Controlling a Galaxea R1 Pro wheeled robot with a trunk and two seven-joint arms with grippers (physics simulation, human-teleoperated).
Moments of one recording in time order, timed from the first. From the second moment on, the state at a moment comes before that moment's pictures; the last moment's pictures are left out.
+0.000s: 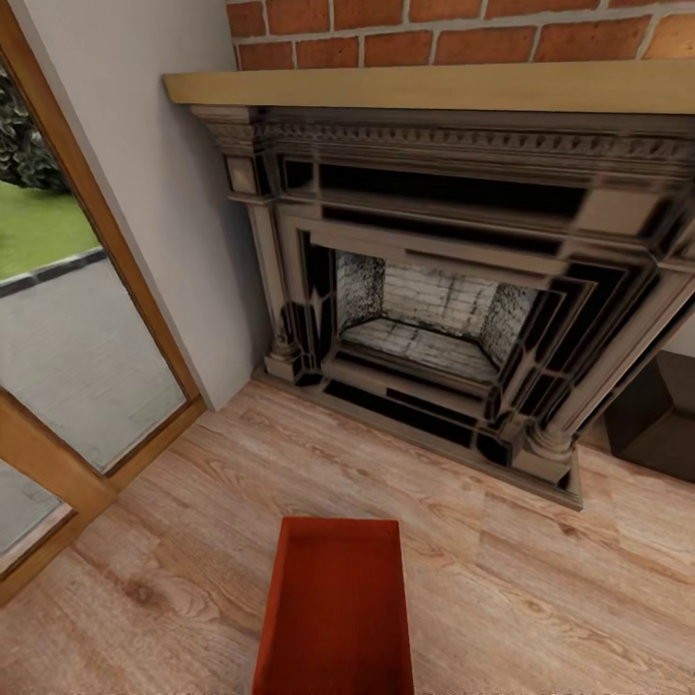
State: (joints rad) left arm 0.00 0.01 0.03 -0.04 0.29 -0.05 0.05; right arm -0.16 -0.03 0.42 0.03 -0.07 -0.14 -0.08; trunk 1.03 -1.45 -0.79
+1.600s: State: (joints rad) left arm 0.00 0.01 0.03 -0.04 0.30 -0.05 0.05; right arm -0.16 -0.03 0.43 0.03 -0.07 -0.14 -0.08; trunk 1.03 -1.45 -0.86
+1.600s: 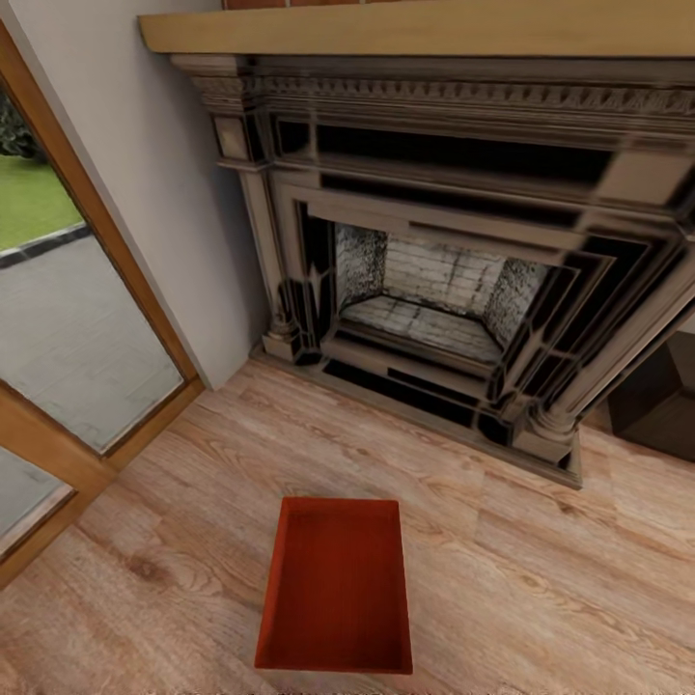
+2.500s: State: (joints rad) left arm 0.00 0.01 0.03 -0.04 0.30 -0.05 0.05; right arm -0.16 -0.03 0.42 0.03 -0.07 -0.14 -0.08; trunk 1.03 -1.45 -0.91
